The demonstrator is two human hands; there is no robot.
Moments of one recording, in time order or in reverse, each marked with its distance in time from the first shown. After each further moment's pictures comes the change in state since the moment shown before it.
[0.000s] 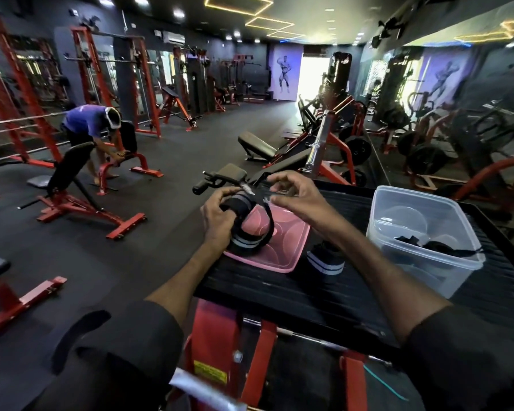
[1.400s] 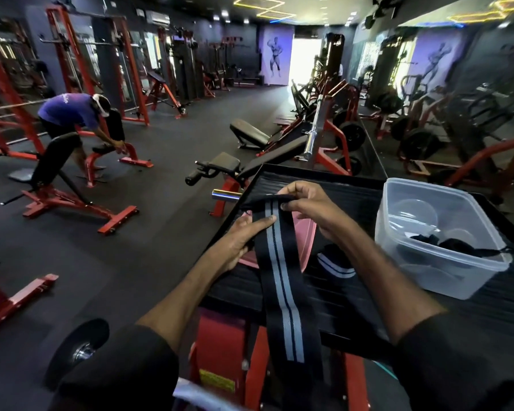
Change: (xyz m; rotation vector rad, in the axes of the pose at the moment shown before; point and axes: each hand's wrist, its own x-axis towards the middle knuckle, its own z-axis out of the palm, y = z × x) left_hand -0.019 -0.013 0.011 -0.355 -0.689 -0.658; right_hand 0.020 0.029 0.006 0.049 0.036 0.294
